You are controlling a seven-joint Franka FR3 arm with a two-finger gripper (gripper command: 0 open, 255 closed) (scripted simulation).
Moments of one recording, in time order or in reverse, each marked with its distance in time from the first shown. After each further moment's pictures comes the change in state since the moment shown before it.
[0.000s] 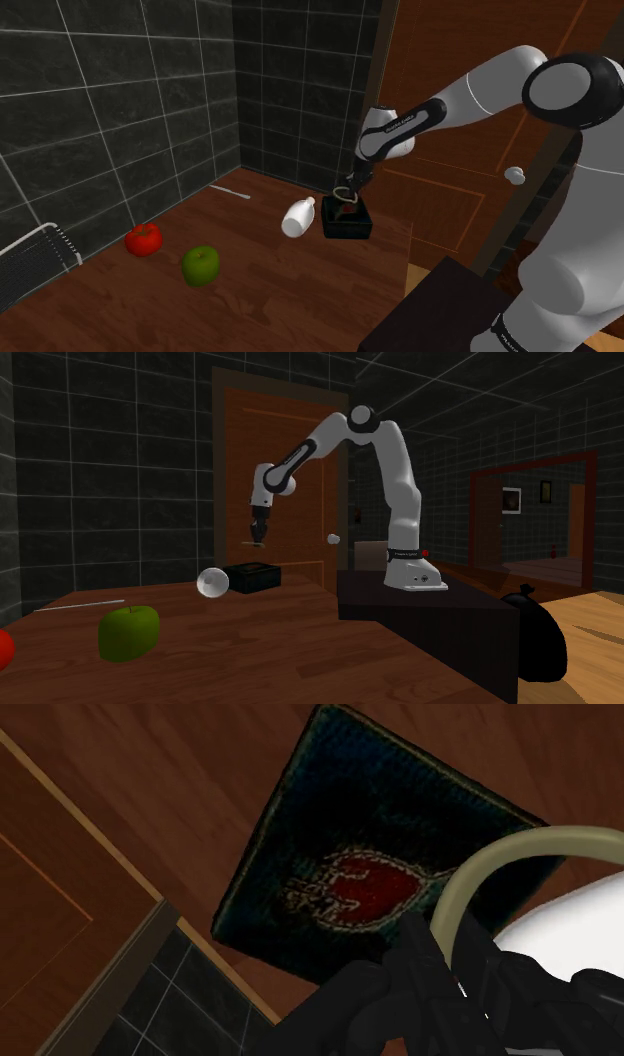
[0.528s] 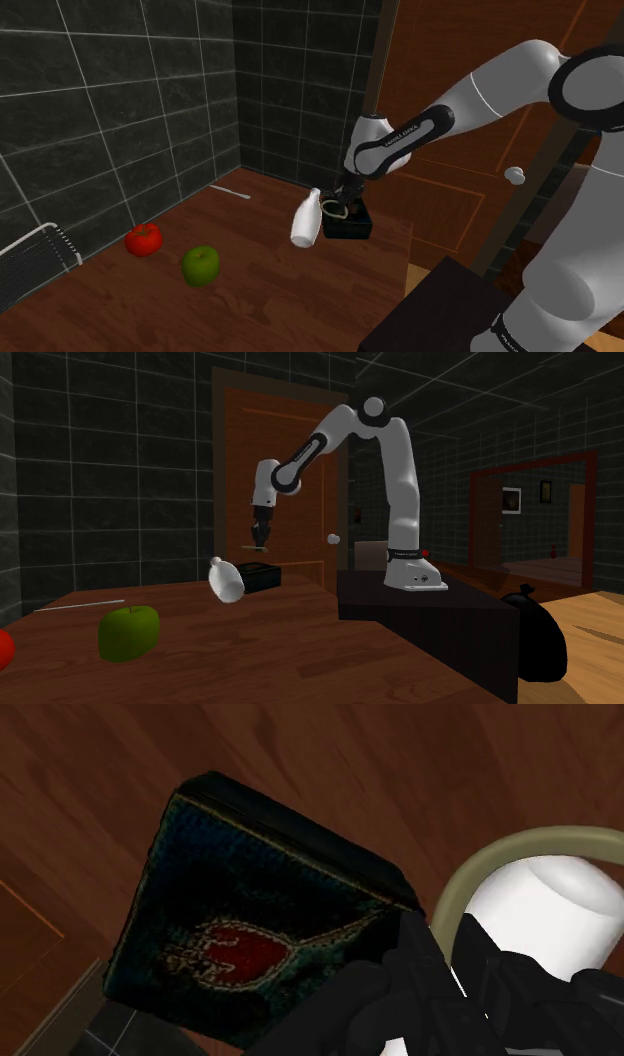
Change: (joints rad) arm 0.098 -0.101 0.061 -0.165 -0.004 0.069 0.171
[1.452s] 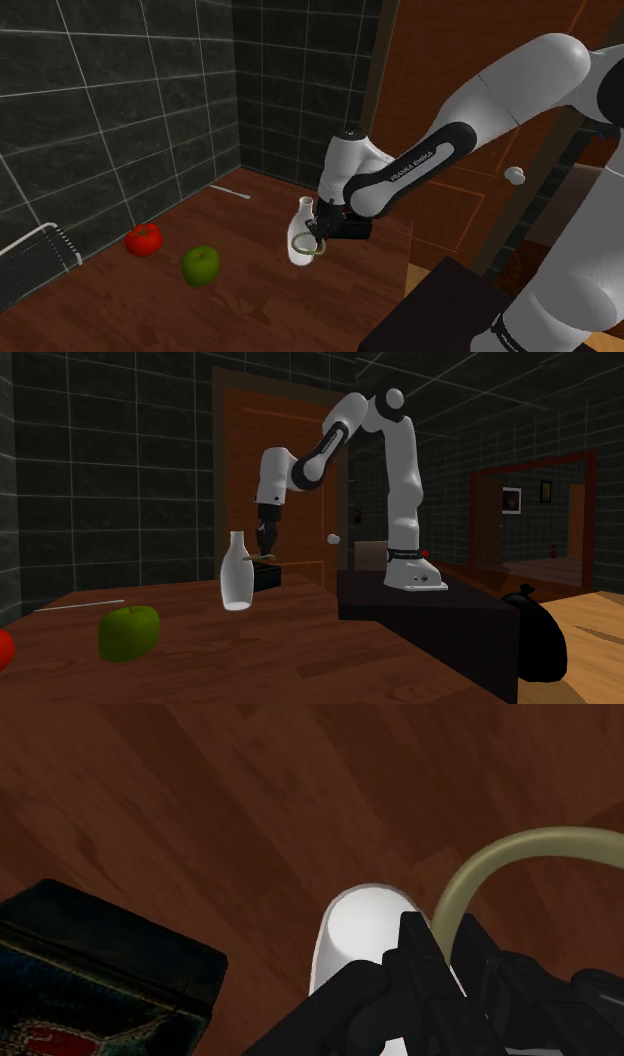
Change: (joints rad) arm 0.203 -0.086 0.146 -0.127 -0.040 0.040 0.388
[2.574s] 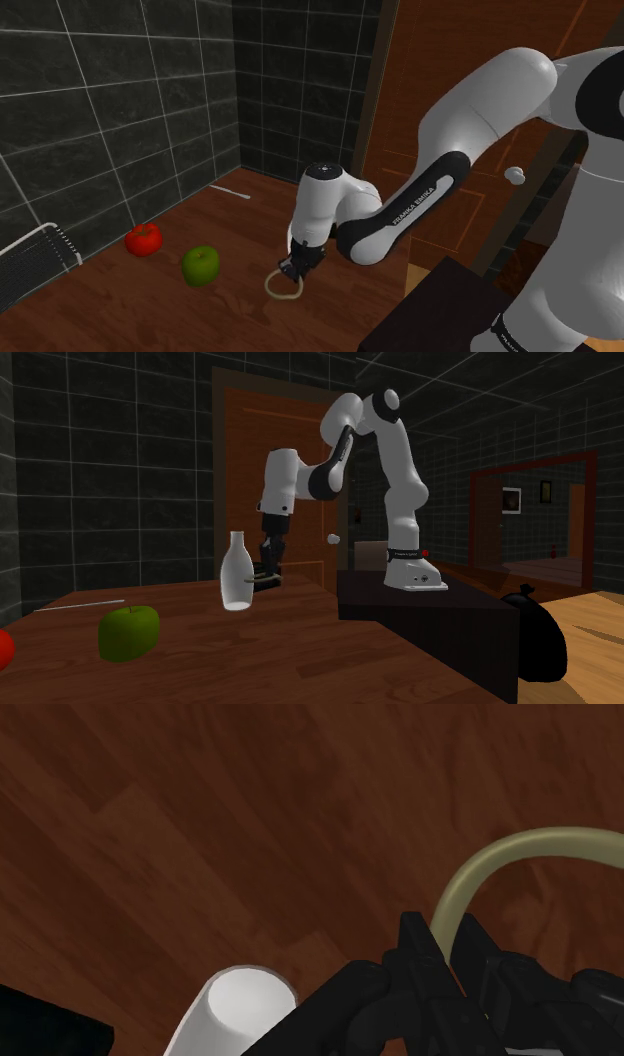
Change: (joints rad) arm 0.187 0.135 0.049 0.048 -0.202 0.044 0.397
